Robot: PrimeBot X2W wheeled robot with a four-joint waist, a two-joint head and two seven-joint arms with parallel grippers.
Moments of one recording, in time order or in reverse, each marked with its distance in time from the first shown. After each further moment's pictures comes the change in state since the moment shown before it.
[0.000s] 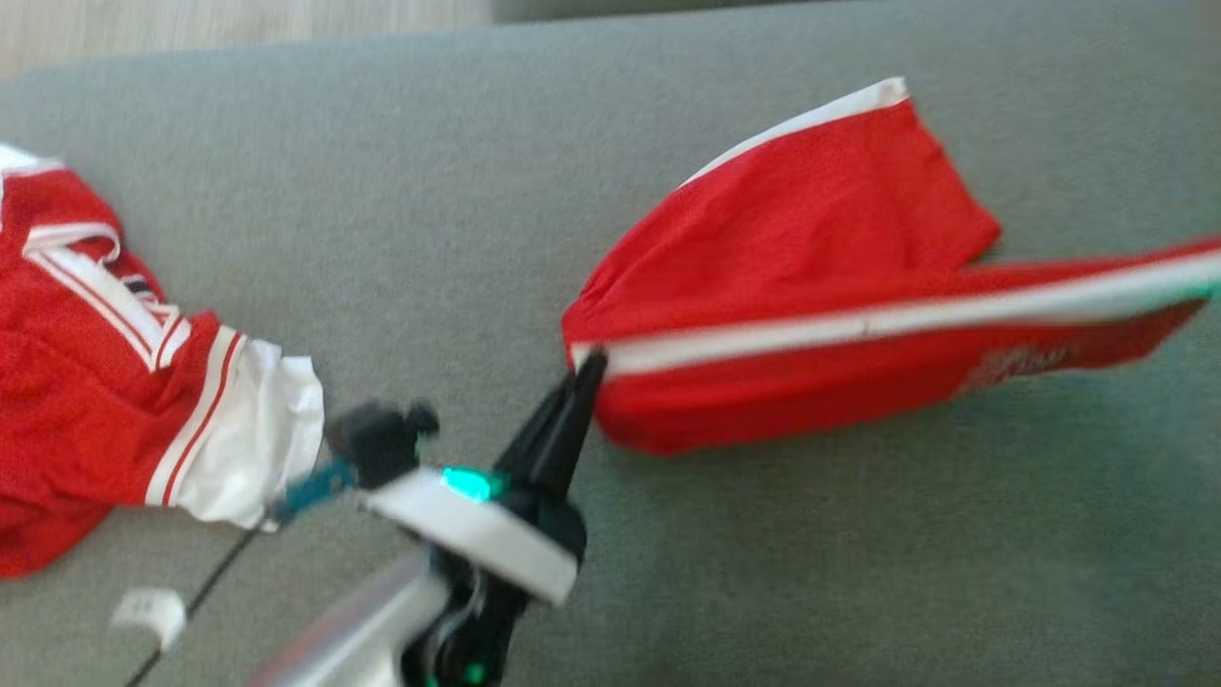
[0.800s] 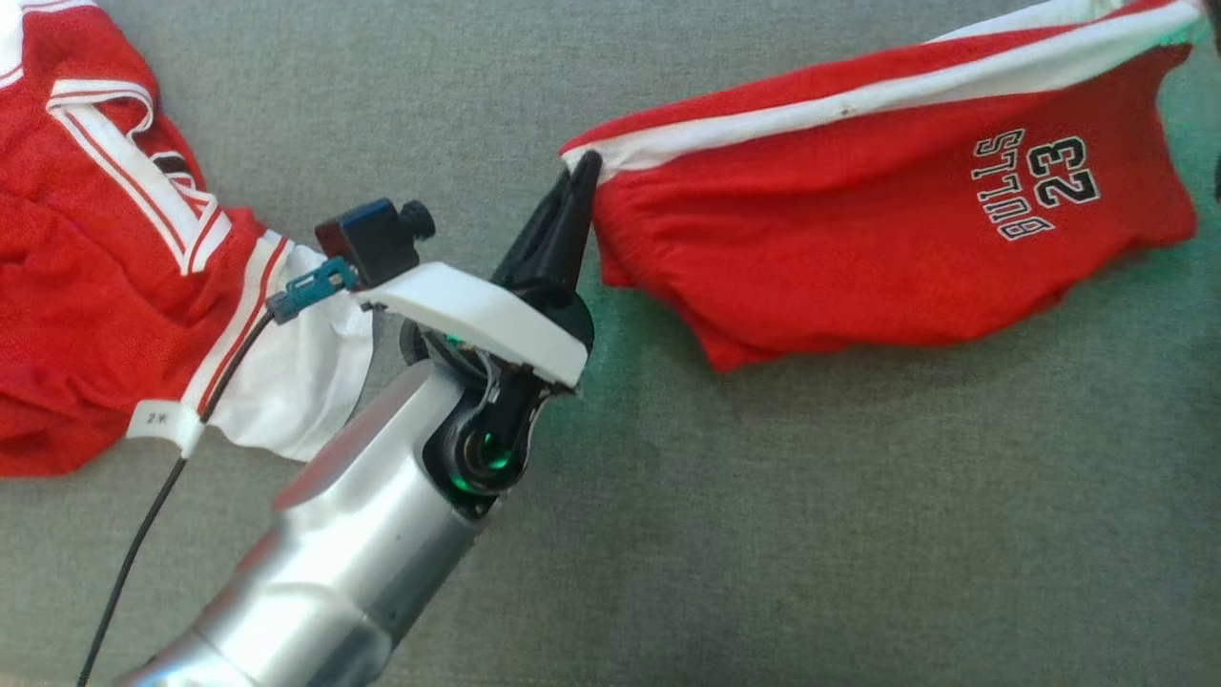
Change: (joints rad) left arm -0.350 -0.189 0.107 0.332 -0.129 -0.027 0.082; right arm -0.757 -0.057 0.407 0.428 -0.015 0.000 0.150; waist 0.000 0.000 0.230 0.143
